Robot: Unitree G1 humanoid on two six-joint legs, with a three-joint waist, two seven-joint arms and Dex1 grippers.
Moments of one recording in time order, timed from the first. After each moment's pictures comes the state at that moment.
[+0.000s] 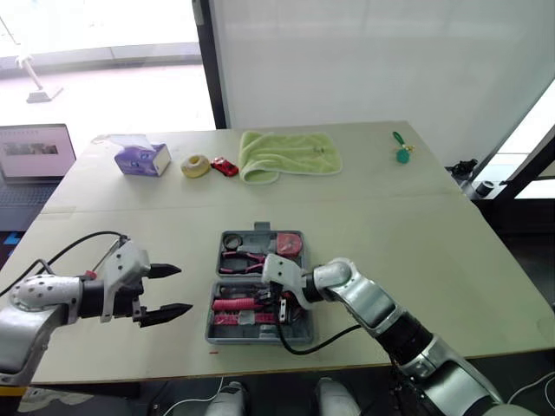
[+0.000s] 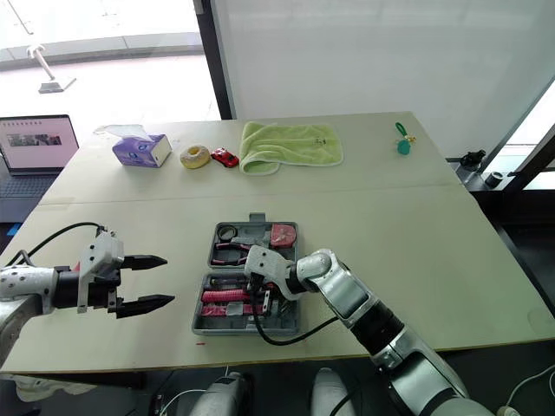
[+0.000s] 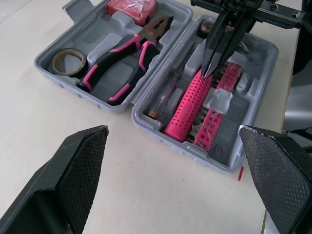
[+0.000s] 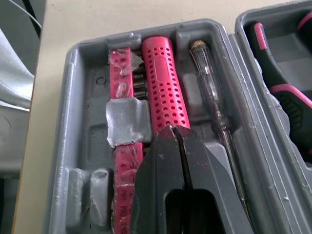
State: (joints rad) left arm 0.01 0.93 0.20 -0.21 -0.47 0.41 -1.17; right arm -0.57 -0.33 0.58 0.11 0.04 0.52 0.97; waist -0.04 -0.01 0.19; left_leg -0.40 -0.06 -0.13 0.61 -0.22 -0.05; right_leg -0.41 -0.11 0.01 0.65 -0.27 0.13
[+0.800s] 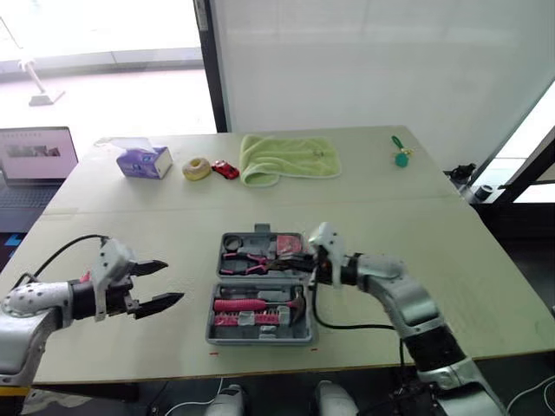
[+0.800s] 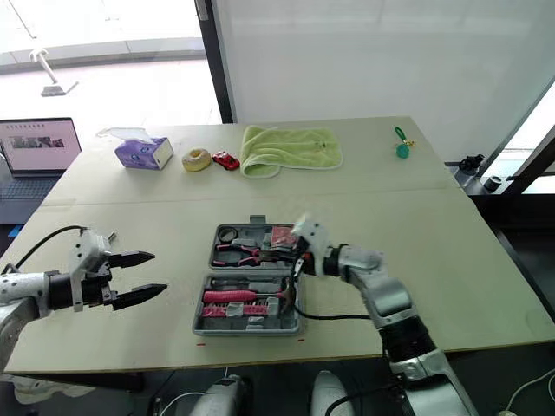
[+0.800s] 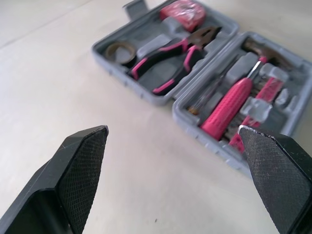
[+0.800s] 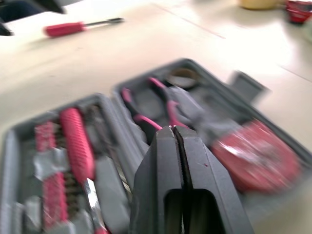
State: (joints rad) left arm 0.03 0.81 0.32 -0.04 -0.47 0.38 -1.08; right arm -0.35 -0.39 0.08 0.03 0.23 0.38 0.88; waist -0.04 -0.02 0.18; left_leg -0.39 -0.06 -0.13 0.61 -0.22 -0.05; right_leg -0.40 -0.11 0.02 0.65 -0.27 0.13
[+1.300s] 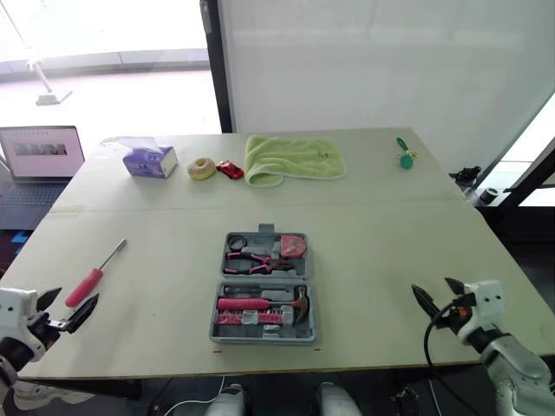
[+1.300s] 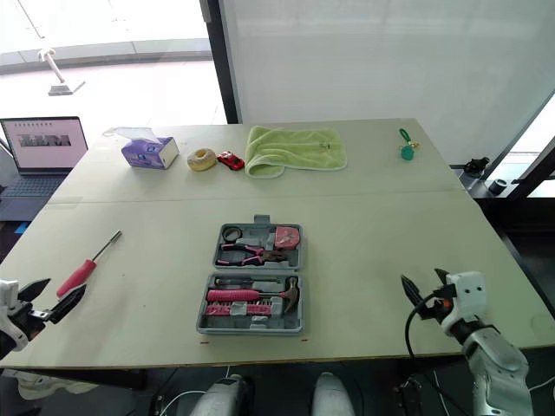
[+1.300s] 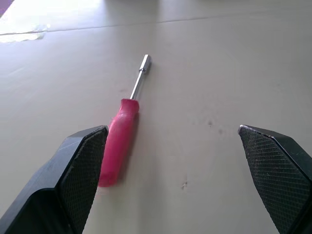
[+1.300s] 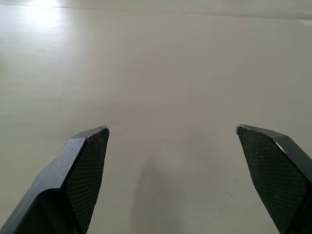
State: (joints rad) left arm 0.19 0.62 0.65 0.32 -0.45 0.05 -0.78; right arm 0.10 -0.44 -0.48 0.30 0.30 -0.10 0.63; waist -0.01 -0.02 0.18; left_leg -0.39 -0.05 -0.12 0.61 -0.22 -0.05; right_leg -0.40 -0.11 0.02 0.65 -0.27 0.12
